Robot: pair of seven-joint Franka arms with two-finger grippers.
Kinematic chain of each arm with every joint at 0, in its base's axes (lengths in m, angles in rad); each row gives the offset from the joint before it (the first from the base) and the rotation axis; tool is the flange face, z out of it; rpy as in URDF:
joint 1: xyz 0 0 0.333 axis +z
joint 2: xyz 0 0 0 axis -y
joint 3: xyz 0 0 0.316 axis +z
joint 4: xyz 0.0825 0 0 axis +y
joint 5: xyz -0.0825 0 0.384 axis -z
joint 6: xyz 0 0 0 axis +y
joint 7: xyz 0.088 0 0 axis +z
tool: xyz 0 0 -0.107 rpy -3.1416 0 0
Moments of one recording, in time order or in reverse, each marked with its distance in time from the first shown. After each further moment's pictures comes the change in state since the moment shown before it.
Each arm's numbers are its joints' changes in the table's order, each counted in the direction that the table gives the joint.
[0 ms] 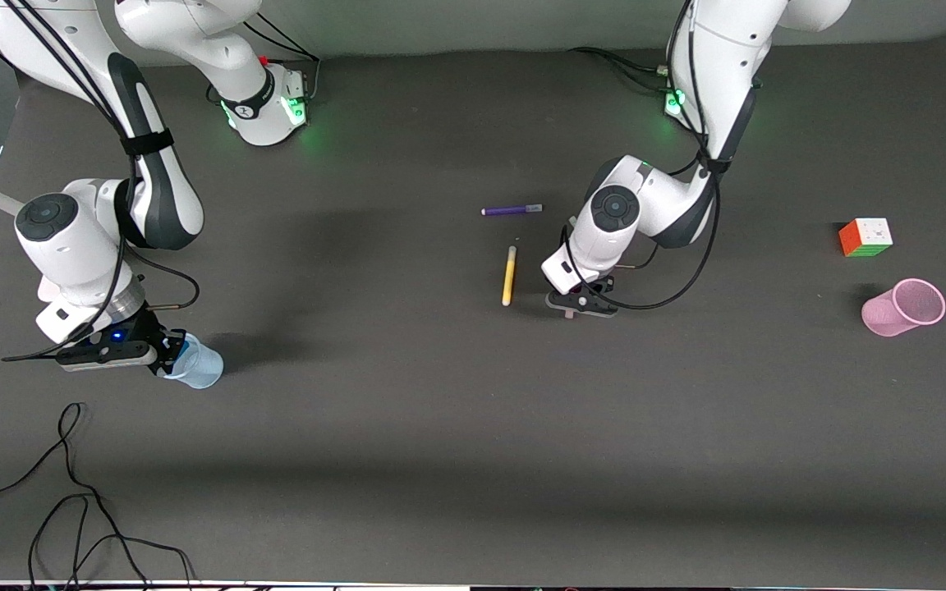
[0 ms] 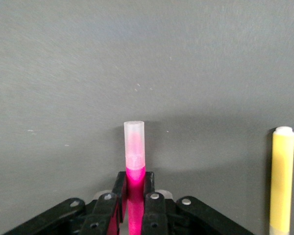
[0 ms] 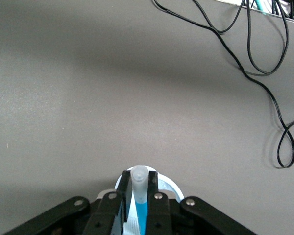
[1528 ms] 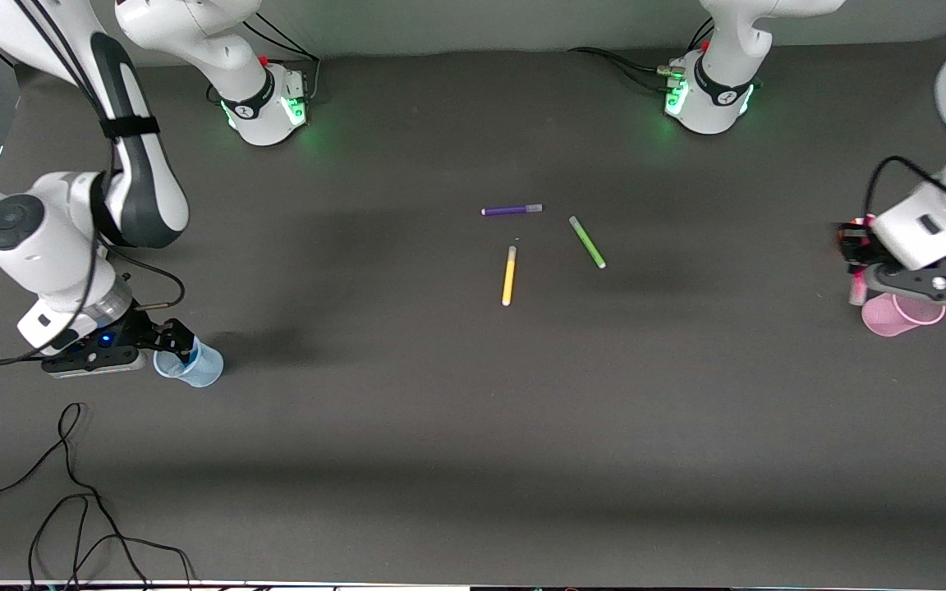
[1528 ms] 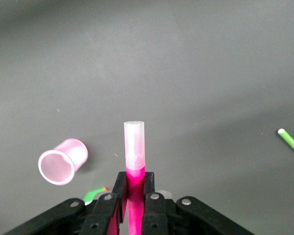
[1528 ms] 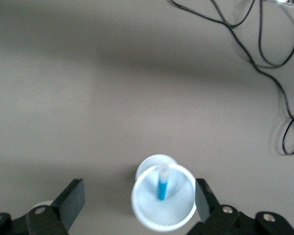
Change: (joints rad) left arm 0.507 0.400 0.117 -0.384 -0.134 0.846 -0.763; right arm 0.036 0.057 0.002 -0.174 -0.060 0.368 0.002
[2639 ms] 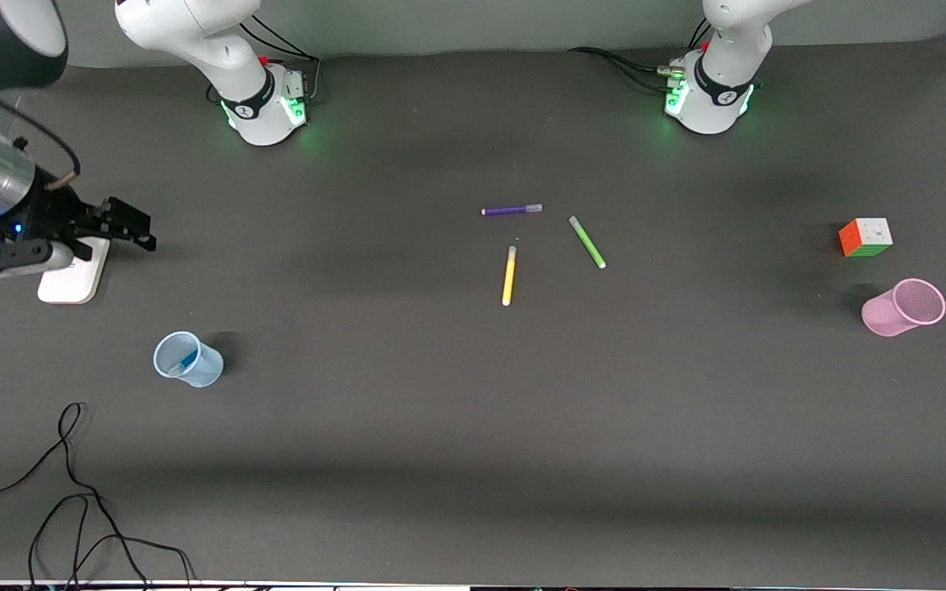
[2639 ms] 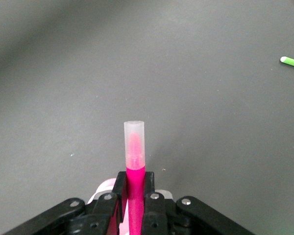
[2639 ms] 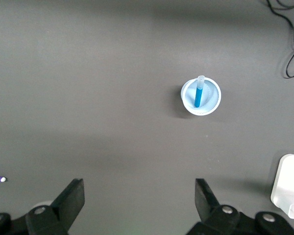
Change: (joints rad) left arm 0.509 -0.162 0.000 0.049 0.455 -0.122 -1.146; right arm -0.109 0.278 0.216 -0.262 0.021 0.729 -0.145
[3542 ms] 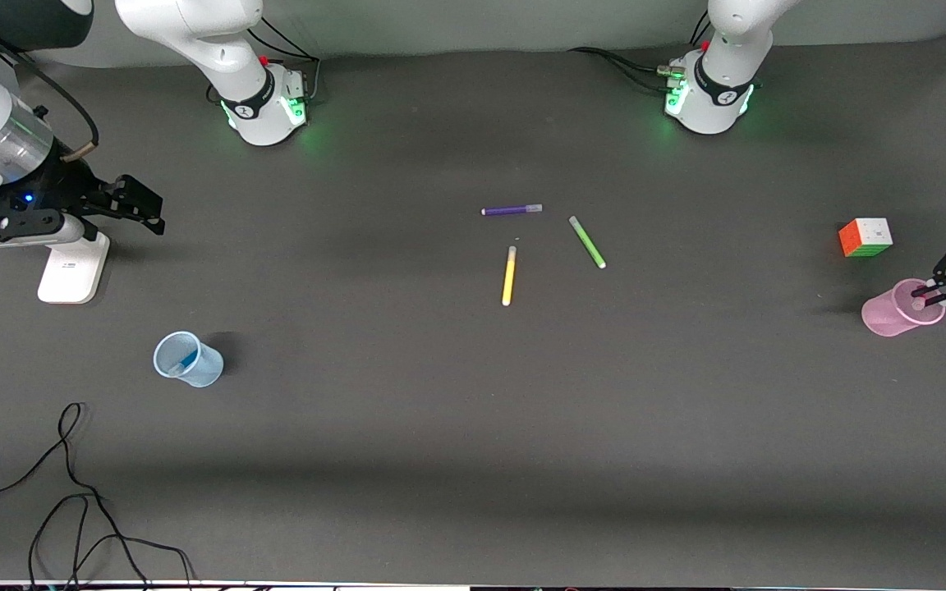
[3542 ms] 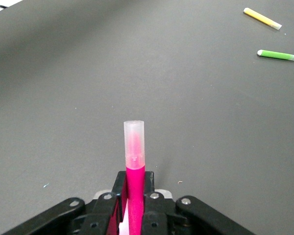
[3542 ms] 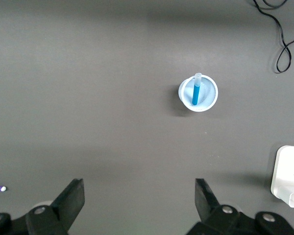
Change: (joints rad) left arm 0.197 -0.273 -0.004 0.004 0.340 0.033 -0.599; right arm -0.259 0.039 0.269 0.049 0.004 -0.029 -0.066
